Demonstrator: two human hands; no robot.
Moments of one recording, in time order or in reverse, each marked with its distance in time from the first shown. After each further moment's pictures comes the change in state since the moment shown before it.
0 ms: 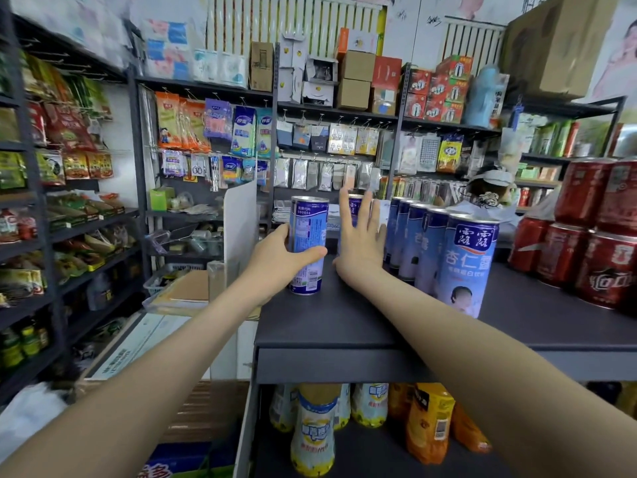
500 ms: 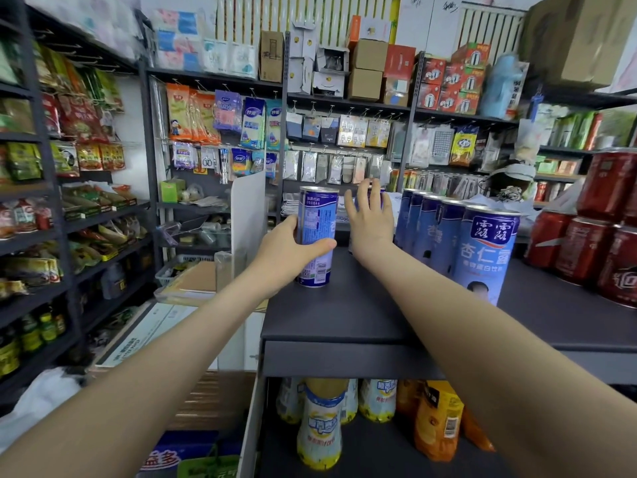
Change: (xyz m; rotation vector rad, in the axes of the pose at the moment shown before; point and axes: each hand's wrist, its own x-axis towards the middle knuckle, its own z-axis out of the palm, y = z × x) left_hand 0.003 -0.004 0.001 0.048 0.007 0.008; right_hand 0.032 0.008 0.001 -0.521 -0.105 -0.177
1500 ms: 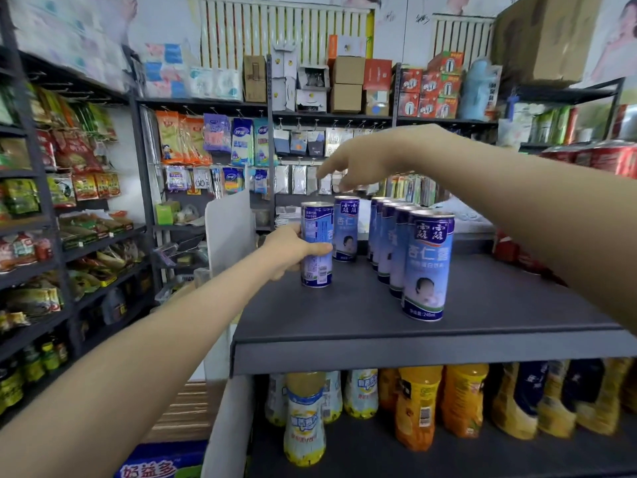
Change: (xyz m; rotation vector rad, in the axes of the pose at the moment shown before) left_hand 0.026 0.038 0.029 -0.059 -0.183 -0.255; right_hand -0.029 0.110 -0.178 0.353 -0.313 -0.460
